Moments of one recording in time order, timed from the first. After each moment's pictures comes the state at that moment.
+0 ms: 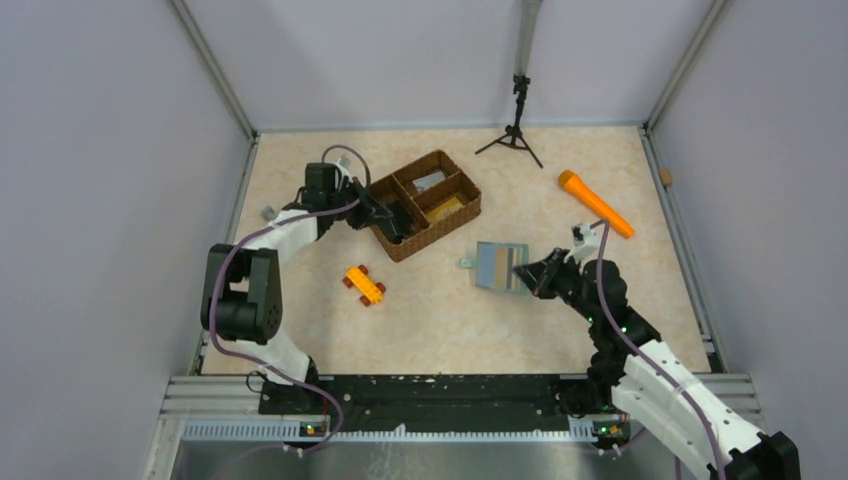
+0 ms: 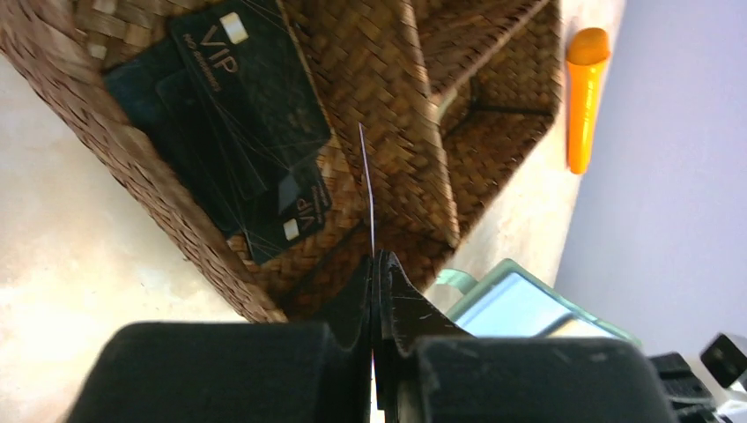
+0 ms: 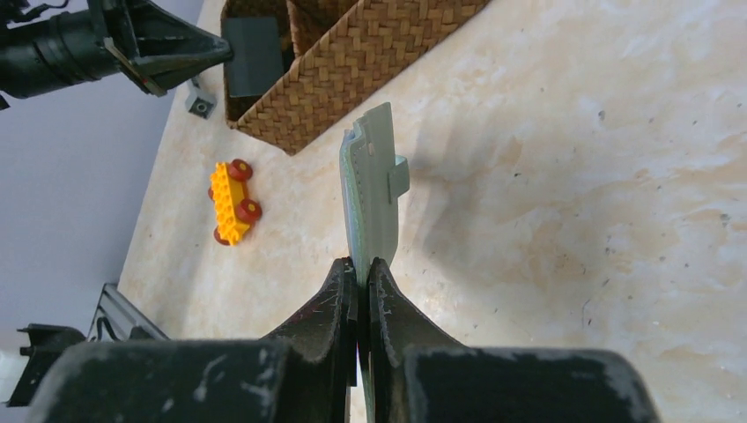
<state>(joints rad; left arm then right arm) -0.13 1.63 1.01 -0.06 0.55 -0.76 0.46 0.59 0.30 0.01 -0.14 0.69</state>
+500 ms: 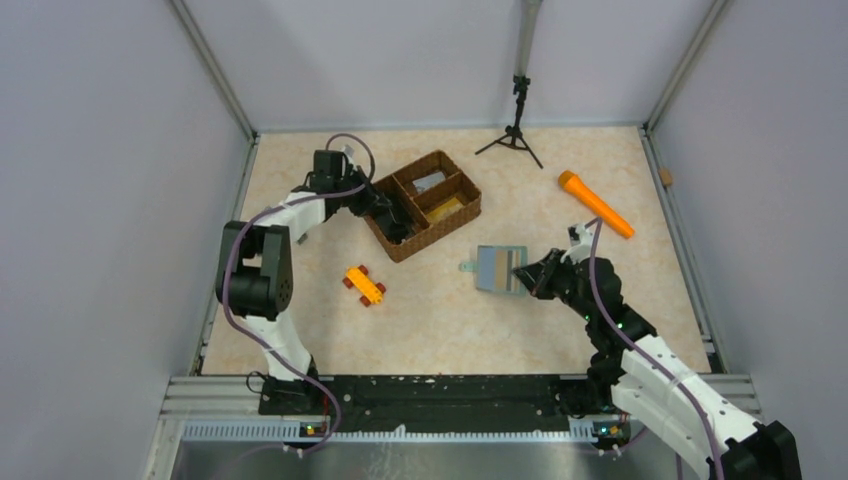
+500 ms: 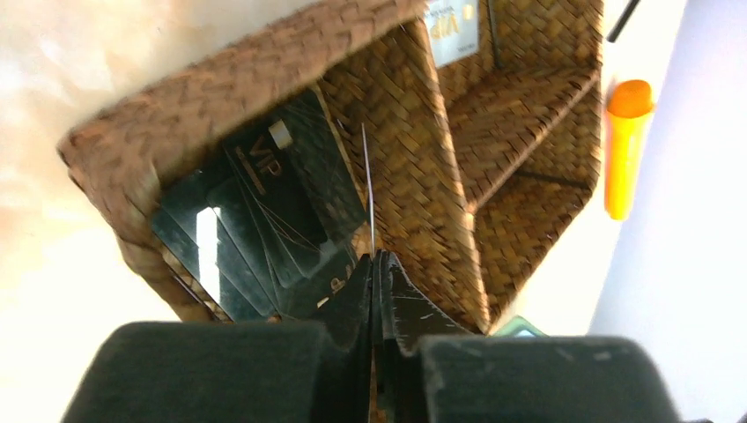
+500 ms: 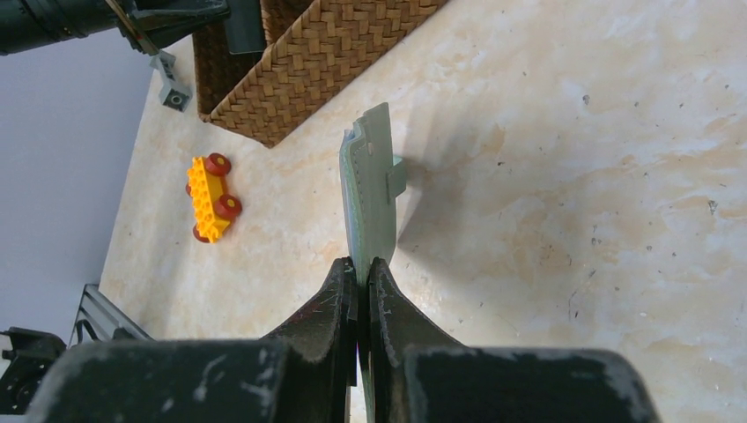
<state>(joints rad) -0.13 1.81 1.18 -0.09 0.47 -0.72 0.46 0.64 0.30 0.02 -0.11 0.67</state>
